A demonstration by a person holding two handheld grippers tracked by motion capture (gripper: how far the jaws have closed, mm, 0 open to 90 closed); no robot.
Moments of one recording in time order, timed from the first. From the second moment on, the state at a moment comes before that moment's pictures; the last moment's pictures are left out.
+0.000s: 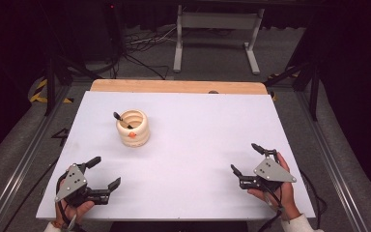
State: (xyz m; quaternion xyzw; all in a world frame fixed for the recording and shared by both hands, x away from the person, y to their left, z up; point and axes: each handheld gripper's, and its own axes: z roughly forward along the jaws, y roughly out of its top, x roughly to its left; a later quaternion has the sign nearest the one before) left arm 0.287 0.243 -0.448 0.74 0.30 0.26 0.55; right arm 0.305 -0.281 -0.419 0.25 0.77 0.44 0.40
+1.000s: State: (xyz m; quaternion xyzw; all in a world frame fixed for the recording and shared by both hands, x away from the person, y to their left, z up) left arm 0.285 0.243 -0.442 0.74 0.28 0.26 0.55; right arm 0.289 -0.295 -0.433 0.27 0.77 0.43 0.38
